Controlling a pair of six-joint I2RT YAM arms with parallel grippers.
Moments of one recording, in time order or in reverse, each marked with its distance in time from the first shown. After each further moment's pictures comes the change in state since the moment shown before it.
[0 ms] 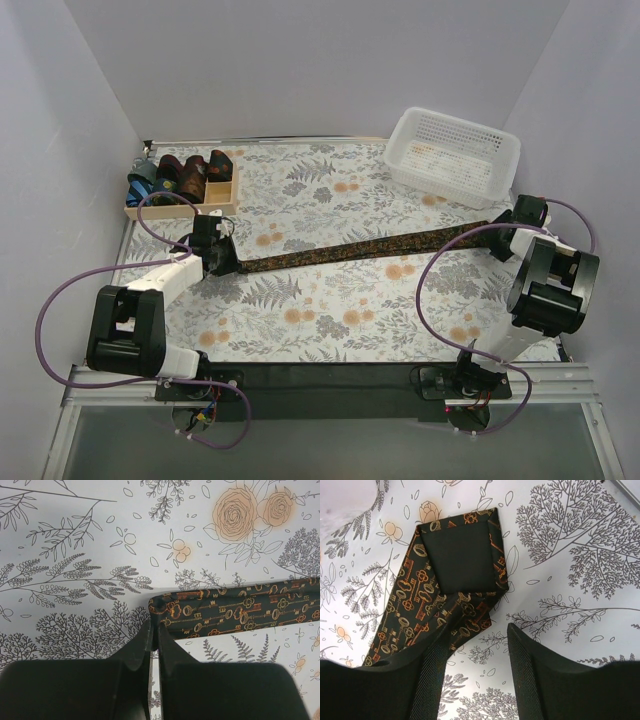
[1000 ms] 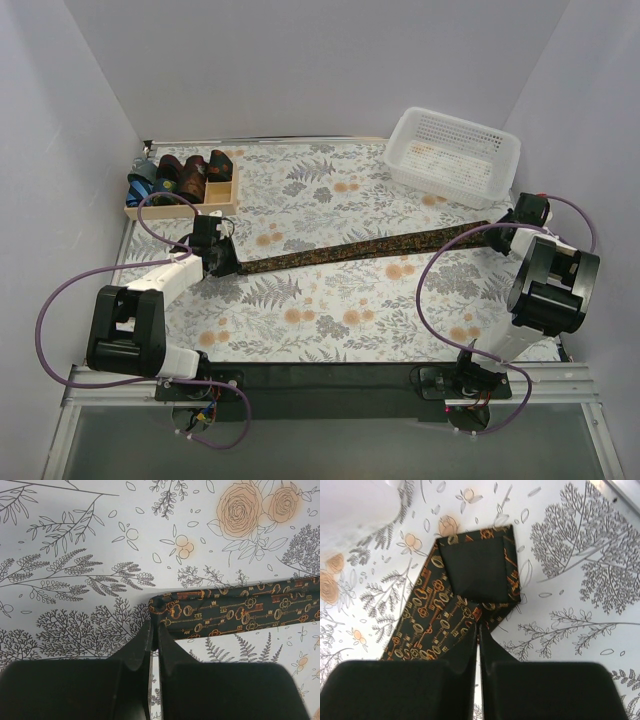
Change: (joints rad) left arm 0.000 0.000 0.000 -0.013 -0.002 -0.001; right arm -0.008 0.003 -0.006 0.054 -0.031 0.007
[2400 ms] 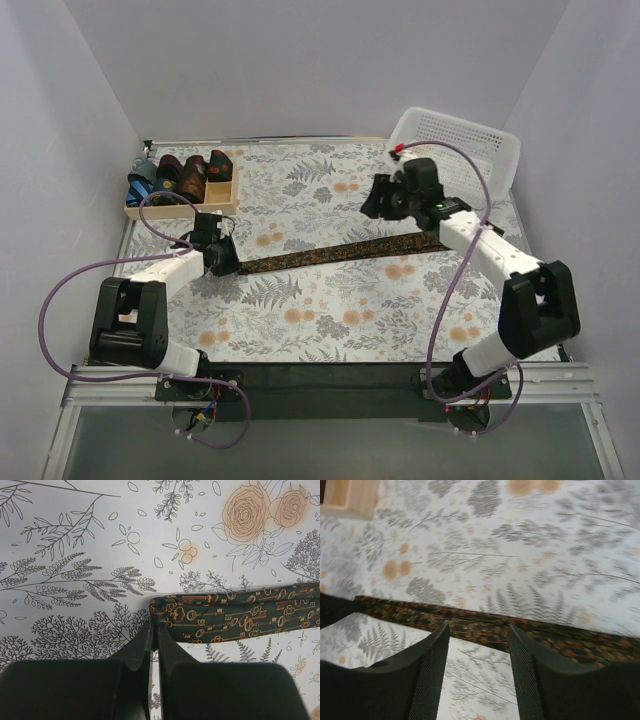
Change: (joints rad) left arm 0.004 0.049 0.025 -0.008 0.023 -0.017; right arm 0.703 -0.201 0.197 -0.114 -0.141 -0.144
